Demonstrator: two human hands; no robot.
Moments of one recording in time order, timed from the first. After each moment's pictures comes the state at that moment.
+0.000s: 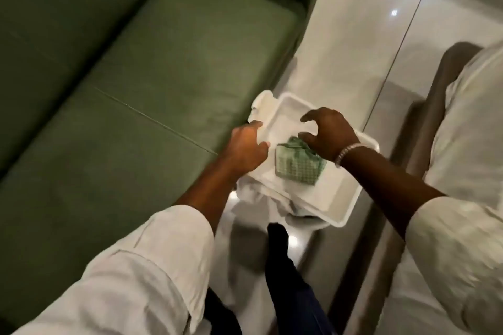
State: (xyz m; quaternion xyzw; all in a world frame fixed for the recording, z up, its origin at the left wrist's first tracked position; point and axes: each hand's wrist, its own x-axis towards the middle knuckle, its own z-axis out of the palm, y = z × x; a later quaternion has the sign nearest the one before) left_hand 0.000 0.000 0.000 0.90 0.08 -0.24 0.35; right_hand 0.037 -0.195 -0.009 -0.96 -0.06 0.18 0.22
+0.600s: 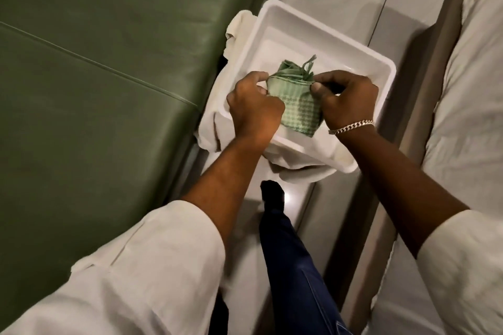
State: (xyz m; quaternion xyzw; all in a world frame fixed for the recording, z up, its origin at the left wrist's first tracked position) left_hand -0.036 -0.061 -0.061 0.82 0.25 -0.12 0.50; right_hand -0.034 -0.205 -0.074 -0.90 0.17 0.00 0.39
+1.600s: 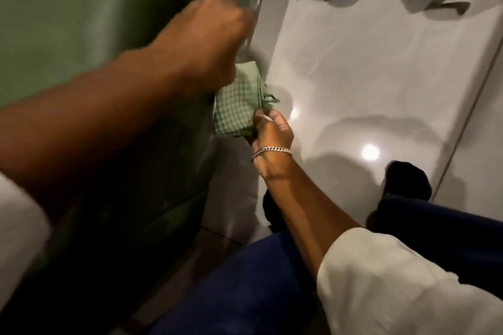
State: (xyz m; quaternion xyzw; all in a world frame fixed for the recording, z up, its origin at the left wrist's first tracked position) left_hand -0.322 0.195 -0.283 0.95 -0.24 -0.19 -0.10; right_hand -0.426 0.159 -0.457 -0.28 0.51 0.11 0.81
